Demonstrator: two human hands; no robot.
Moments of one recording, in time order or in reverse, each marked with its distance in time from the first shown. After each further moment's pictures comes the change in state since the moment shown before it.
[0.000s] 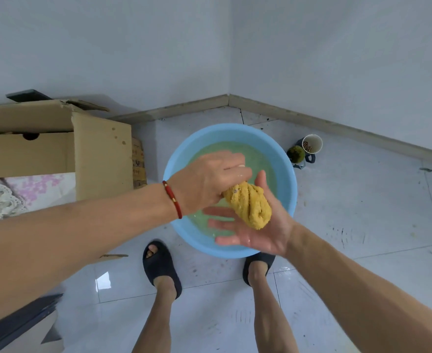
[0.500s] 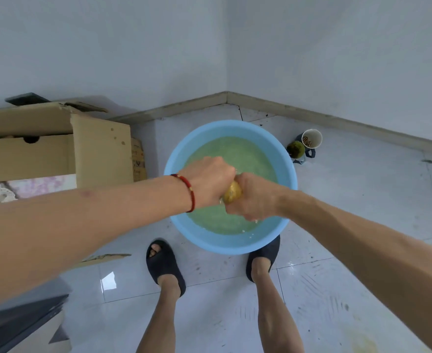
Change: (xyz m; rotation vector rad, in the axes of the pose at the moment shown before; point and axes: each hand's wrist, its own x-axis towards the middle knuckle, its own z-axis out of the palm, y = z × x) left_hand 0.020 0.012 -0.001 0.272 -0.705 -0.464; right_hand 0.014 -0.042 0.029 -1.547 0.559 0.135
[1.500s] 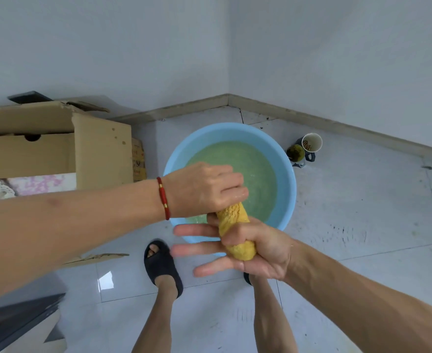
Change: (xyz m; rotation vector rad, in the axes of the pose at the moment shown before) left_hand -0.022 -0.019 0.012 0.062 0.721 0.693; right_hand -0.051 0.007 0.055 1.500 -0.740 -0.267
